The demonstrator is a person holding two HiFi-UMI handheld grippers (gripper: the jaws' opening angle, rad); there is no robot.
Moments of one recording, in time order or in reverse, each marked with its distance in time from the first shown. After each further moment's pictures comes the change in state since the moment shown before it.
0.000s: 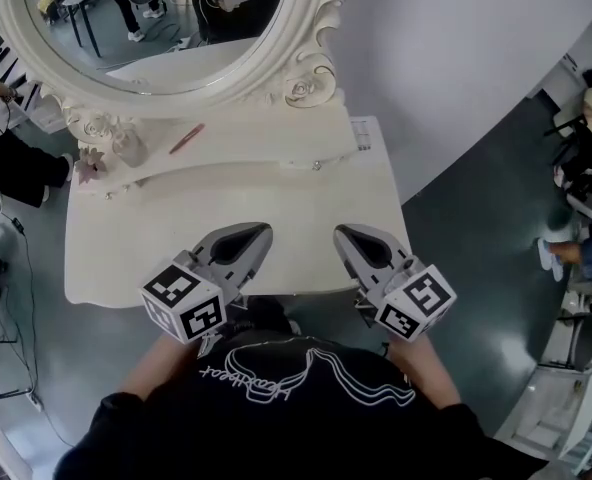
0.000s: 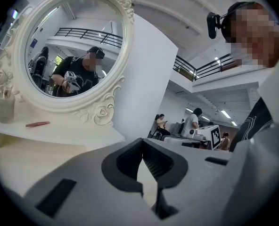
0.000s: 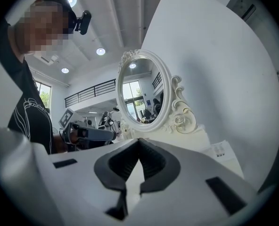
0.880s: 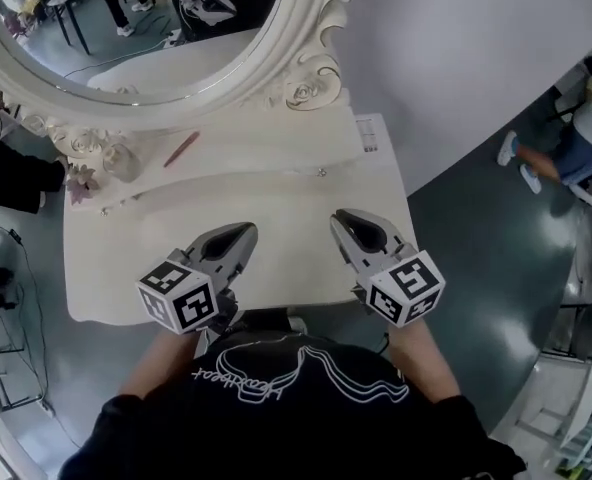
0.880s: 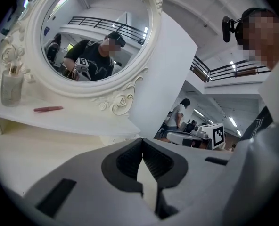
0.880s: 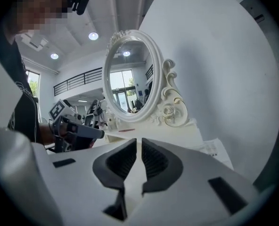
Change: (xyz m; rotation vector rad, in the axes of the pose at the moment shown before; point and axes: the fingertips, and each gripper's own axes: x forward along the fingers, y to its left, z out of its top) left arm 0.011 0.079 -0.021 -0.142 0.078 0.065; right arm 0.054 -0.051 -0.025 -0.032 0.135 -0.122
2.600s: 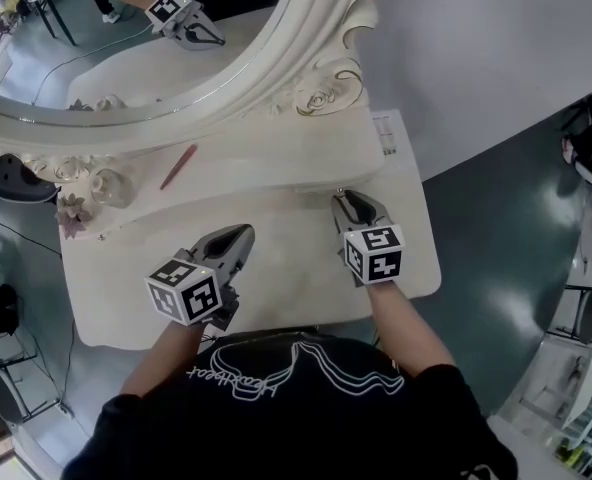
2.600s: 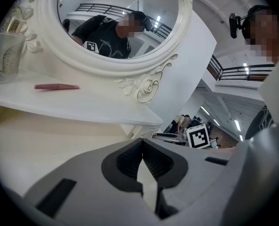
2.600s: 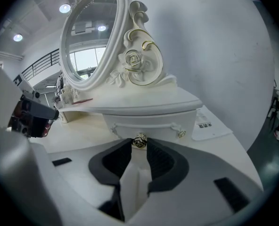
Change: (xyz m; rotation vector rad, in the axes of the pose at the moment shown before) left arm 0.035 0.100 -0.028 -0.102 0.136 0.055; right arm 0.107 -0.106 -0.109 0.099 0.273 -0.314
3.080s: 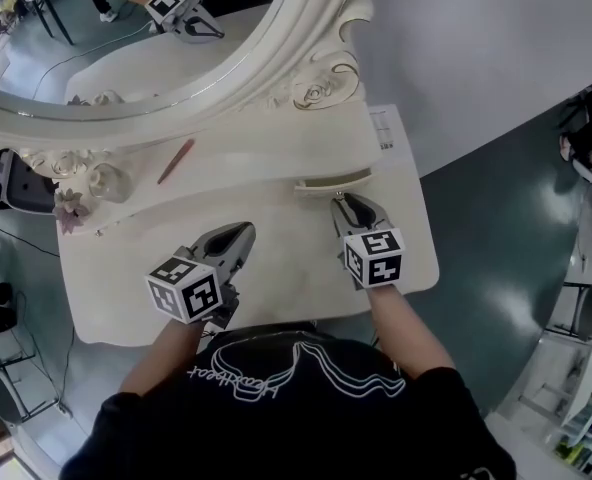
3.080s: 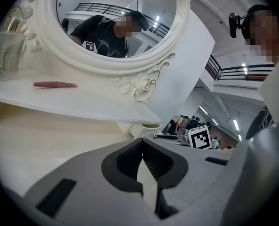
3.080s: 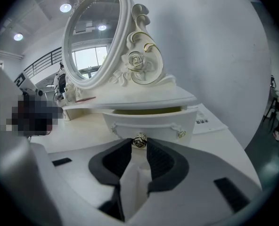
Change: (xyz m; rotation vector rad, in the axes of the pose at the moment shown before) left arm -0.001 -0.008 -0.005 0.005 0.002 -0.016; right arm -0.015 0.005 -0.011 -0.004 0.007 -0.003
